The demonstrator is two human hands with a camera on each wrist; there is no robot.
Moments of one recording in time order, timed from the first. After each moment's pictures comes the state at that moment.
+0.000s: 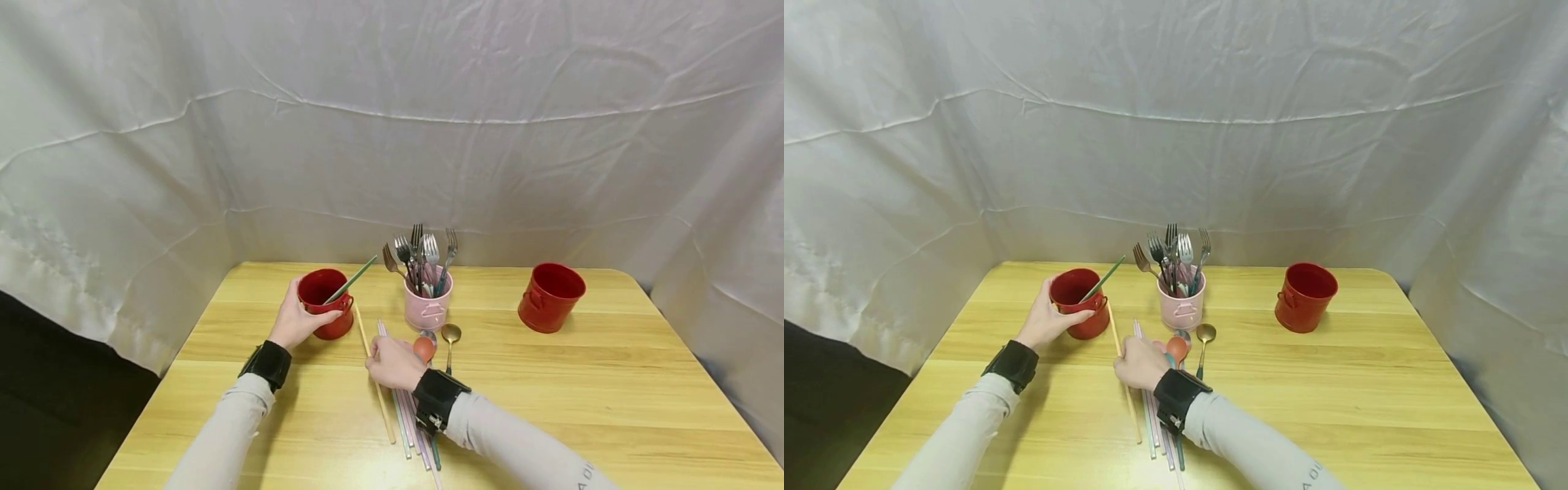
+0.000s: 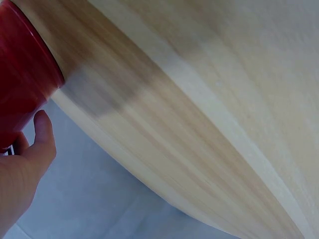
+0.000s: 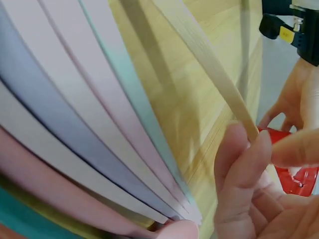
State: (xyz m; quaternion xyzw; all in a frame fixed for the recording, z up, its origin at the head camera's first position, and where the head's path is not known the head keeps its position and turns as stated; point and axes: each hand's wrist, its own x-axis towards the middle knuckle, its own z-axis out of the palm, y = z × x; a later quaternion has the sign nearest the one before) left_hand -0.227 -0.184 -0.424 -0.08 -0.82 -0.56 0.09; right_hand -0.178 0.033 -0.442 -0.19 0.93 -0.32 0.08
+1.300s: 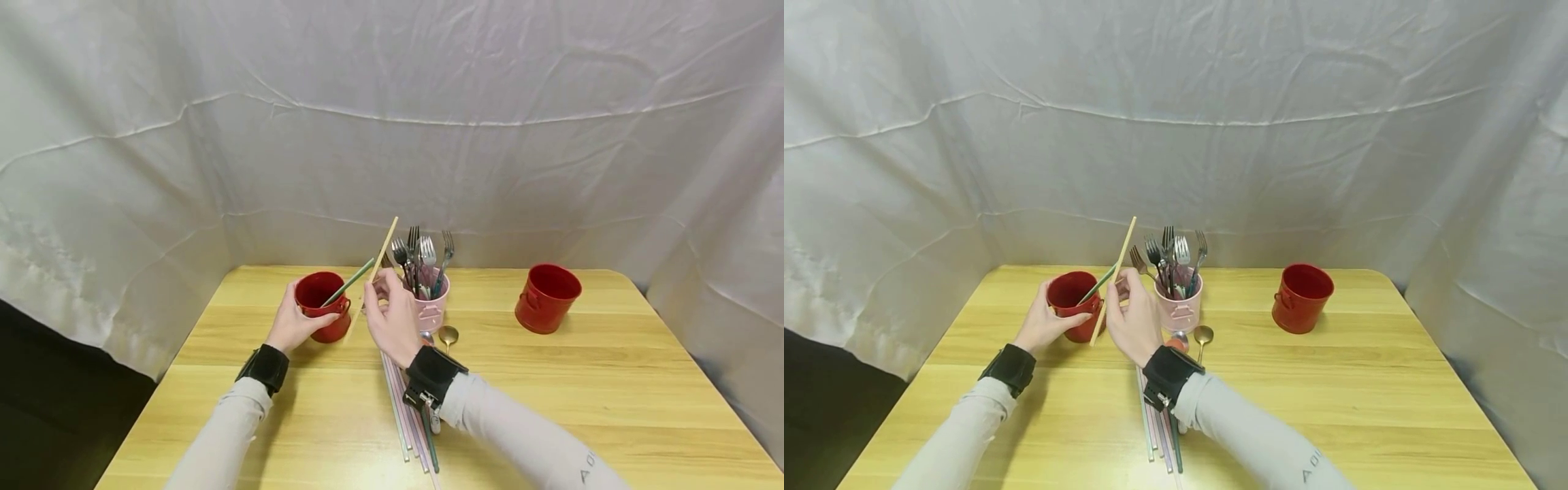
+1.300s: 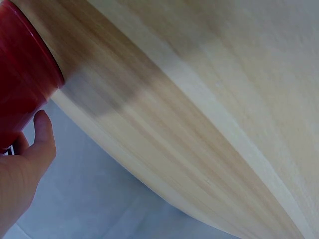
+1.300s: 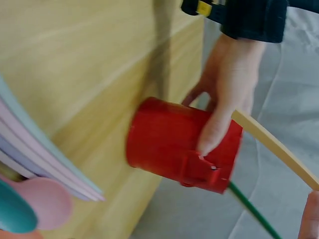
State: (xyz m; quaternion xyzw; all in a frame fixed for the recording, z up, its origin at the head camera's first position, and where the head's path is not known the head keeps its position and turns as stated) left_hand -0.235 -0.188 -0.439 -0.07 -0.82 -0.56 0.09; right_hand -0.189 0.019 -0.372 -0.21 0.75 -0.59 -0.23
